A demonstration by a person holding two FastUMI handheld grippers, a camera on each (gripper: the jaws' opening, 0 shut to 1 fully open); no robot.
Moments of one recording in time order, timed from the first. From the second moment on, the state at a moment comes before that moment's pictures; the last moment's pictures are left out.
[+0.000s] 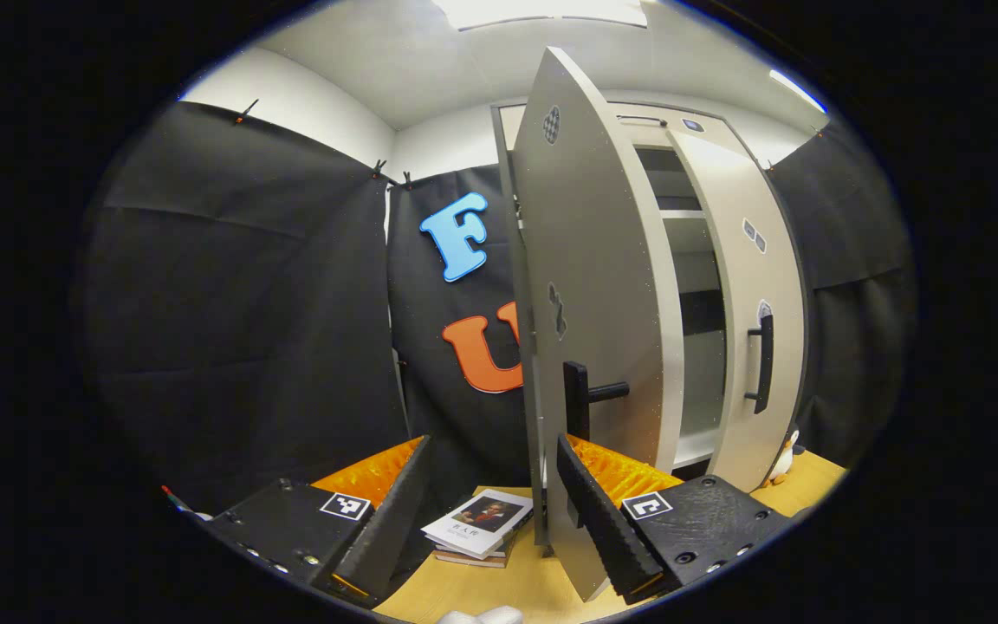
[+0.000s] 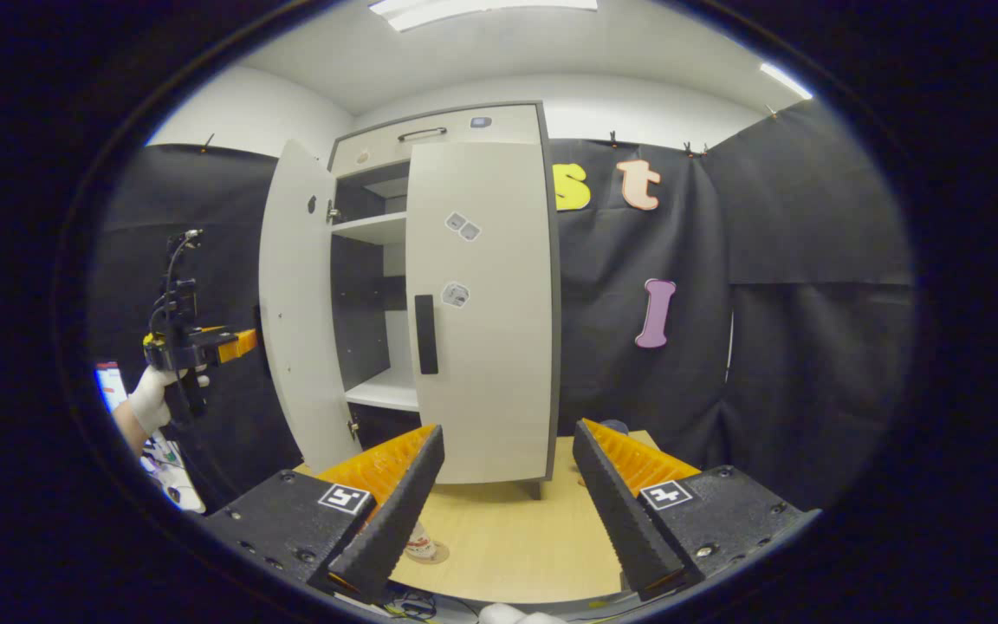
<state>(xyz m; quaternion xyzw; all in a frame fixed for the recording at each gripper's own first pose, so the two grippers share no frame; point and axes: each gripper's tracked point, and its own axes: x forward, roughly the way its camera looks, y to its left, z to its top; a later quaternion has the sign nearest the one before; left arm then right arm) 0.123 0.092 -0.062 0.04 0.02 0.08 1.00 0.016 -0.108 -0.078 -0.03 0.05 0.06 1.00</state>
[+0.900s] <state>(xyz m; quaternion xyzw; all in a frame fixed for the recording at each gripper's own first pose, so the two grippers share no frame) 0.103 0.032 -0.063 0.01 0.04 0.04 1.00 0.019 -0.086 -0.056 0.00 0.02 0.05 1.00</state>
